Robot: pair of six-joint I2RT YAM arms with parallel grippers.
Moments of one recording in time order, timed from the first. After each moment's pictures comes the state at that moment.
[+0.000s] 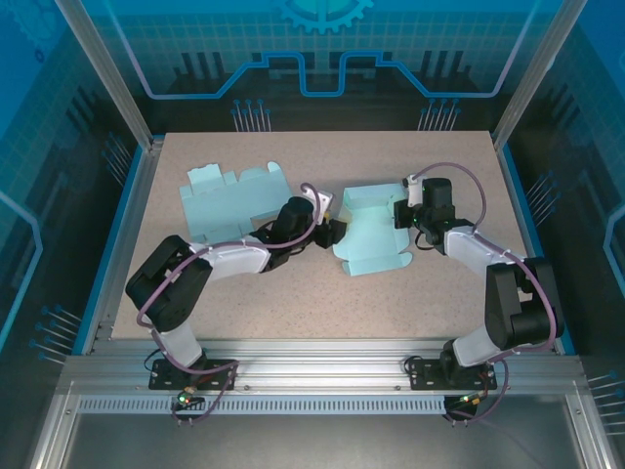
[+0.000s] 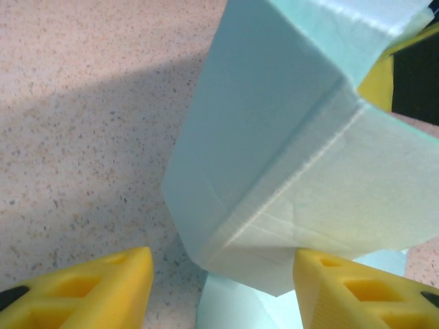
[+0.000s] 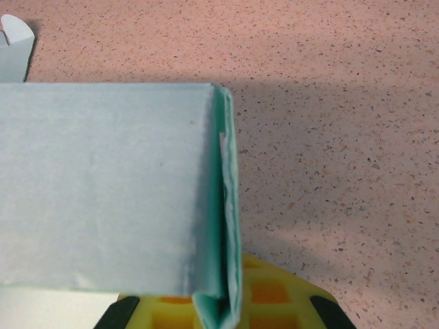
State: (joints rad) left arm -0.66 1.74 0.96 0.32 0.05 -0.24; right arm 0.14 1.51 0.83 0.01 -0.16 0.07
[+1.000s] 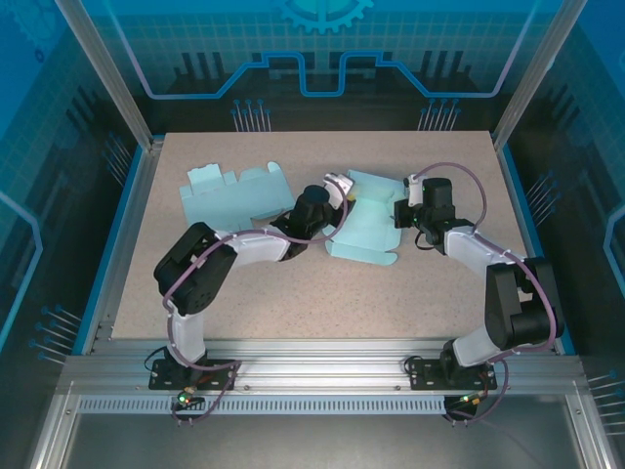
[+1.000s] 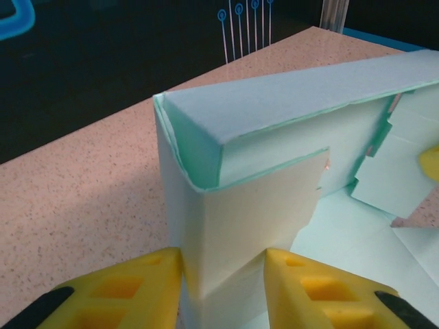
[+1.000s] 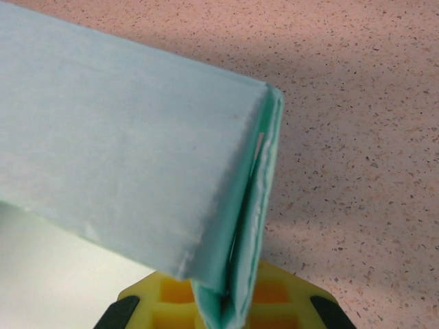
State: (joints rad) left arm -0.68 1.93 1.15 0.48 -0.15 0.06; right arm 0.14 1.51 0.83 0.01 -0.16 0.09
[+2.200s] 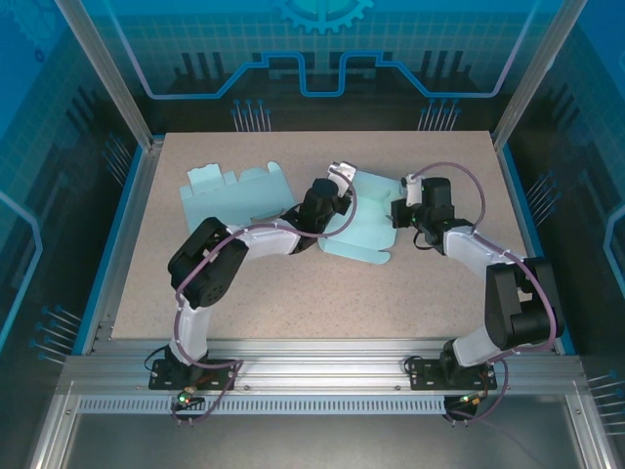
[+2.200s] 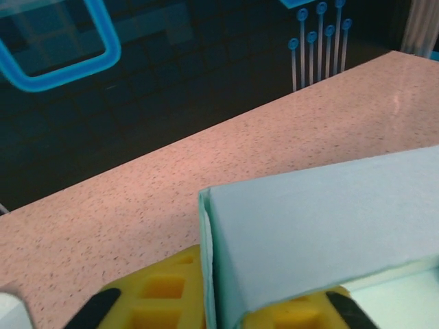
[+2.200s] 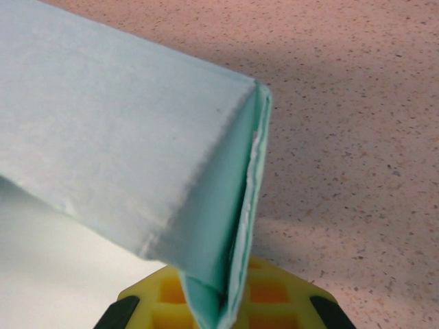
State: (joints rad) left arm -0.68 2.02 1.27 0.50 -0.38 0.09; right arm 0.15 1.51 0.83 0.02 -0.19 0.09
